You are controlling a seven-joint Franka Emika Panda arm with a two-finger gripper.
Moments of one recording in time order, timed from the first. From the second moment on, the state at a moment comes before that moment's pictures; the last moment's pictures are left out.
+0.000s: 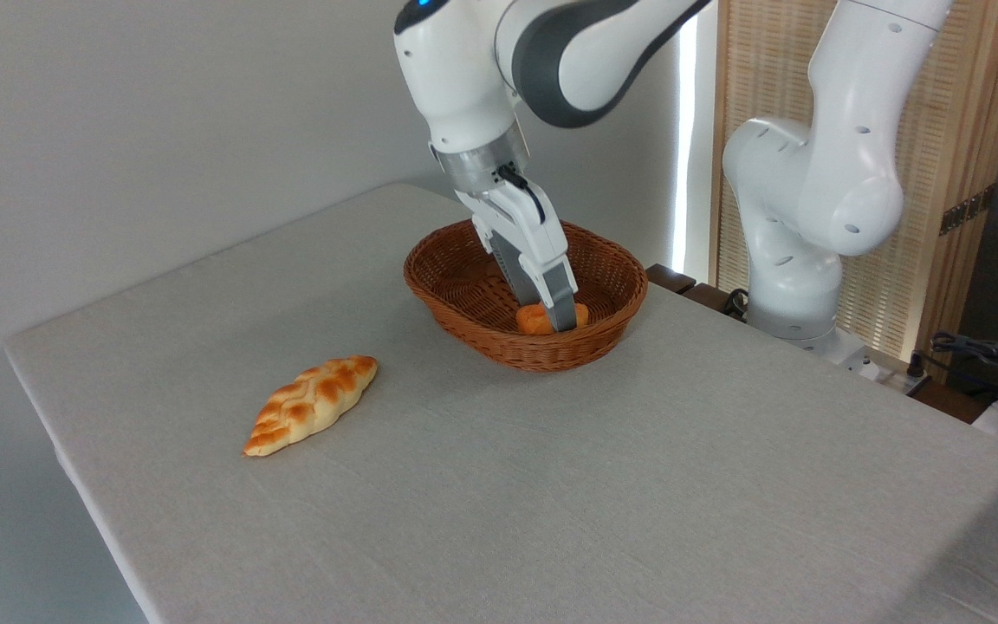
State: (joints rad) arm -0.36 -0.44 -0.01 -2.49 -0.04 1.82 0.65
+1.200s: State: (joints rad) arm -0.37 -0.45 -0.01 -2.49 -0.04 1.82 0.65
